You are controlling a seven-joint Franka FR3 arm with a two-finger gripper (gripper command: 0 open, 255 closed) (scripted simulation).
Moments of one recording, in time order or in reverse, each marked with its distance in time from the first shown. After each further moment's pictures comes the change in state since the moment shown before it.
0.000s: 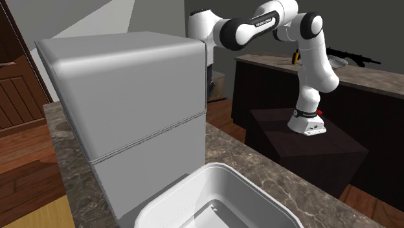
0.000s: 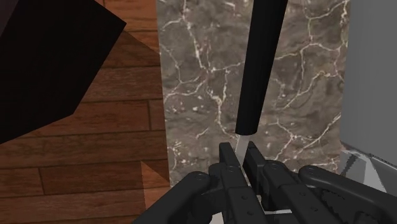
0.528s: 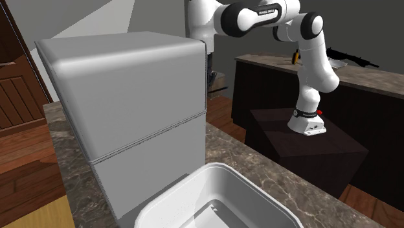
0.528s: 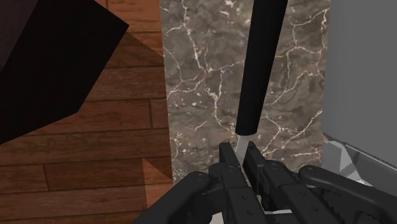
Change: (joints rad) arm 0.013 0.005 0.003 0.117 -0.001 -0.111 0.002
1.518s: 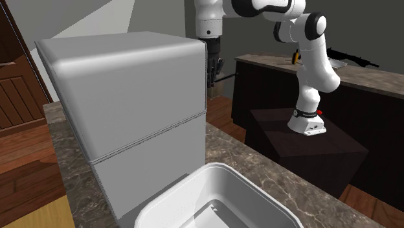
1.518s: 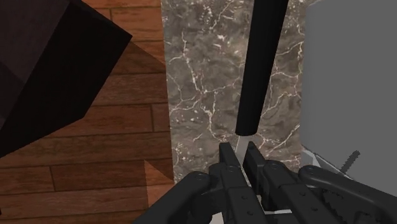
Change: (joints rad) arm 0.067 0.006 0.017 0.161 -0.008 -0.152 0.063
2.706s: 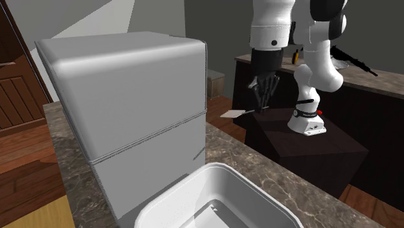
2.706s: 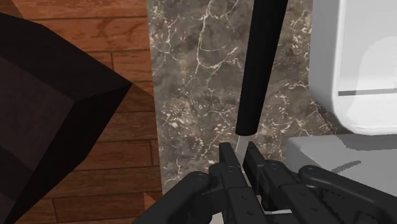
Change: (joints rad) arm 0.278 -0.009 0.093 -0.044 -0.033 0.042 0.366
